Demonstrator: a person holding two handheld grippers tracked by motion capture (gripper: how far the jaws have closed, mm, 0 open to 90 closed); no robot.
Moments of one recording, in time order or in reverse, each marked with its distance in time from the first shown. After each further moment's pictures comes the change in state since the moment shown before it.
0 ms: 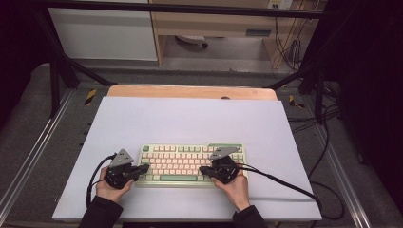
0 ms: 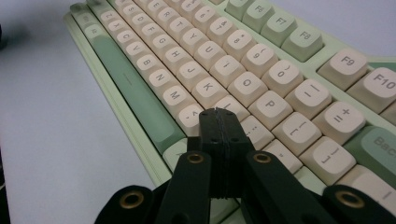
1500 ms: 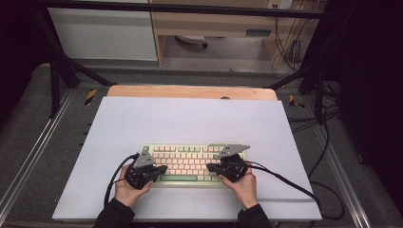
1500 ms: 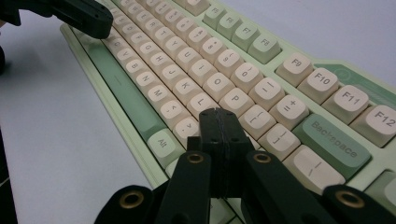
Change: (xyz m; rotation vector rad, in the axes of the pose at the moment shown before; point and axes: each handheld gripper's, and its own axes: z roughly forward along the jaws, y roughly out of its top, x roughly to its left) left arm -0.040 0.025 0.032 0.031 -0.042 0.087; right arm -0.010 -0.001 -0.024 -0.027 -0.028 0.006
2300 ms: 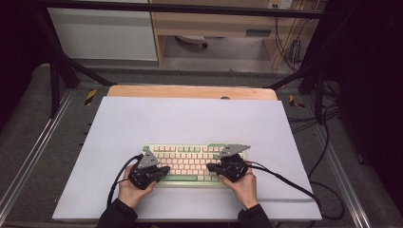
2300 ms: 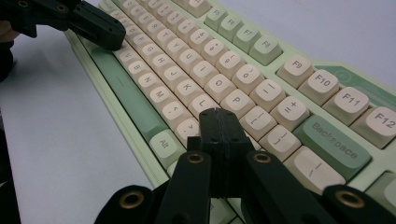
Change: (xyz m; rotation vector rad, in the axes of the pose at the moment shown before) left arm -0.002 -0.002 0.010 0.013 -0.002 0.005; right arm 0.000 0.000 -0.001 -0.005 0.004 0.000
